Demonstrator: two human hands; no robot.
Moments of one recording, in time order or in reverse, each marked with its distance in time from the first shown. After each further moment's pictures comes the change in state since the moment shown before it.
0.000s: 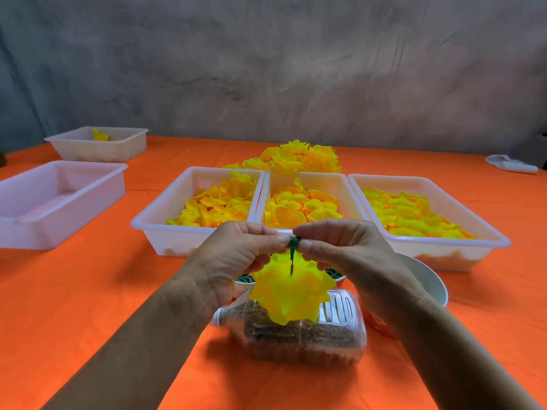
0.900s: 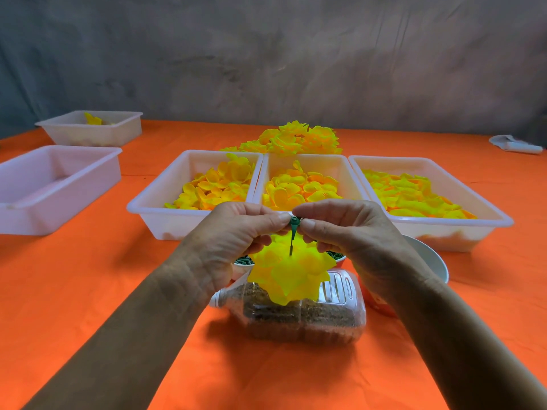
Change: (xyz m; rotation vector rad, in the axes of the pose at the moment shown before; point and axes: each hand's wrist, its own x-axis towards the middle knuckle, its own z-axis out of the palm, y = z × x) left_hand -0.006 0.002 0.004 0.017 0.001 0.025; right_hand -0.002 0.001 -0.001 0.060 -0.009 0.020
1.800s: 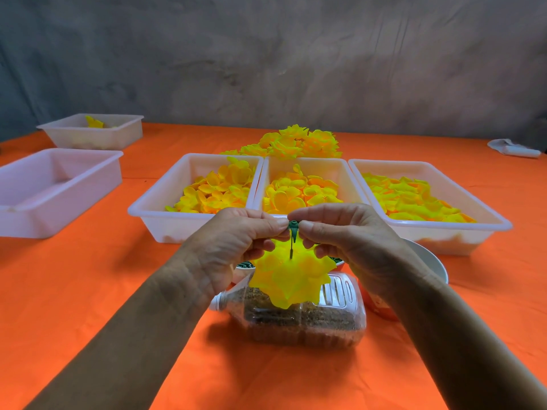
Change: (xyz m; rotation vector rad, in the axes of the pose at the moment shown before) left_hand -0.001 0.003 -0.002 0.035 -0.064 -0.058; right_hand 0.007 0.001 -0.001 -0.009 -0.056 0.073
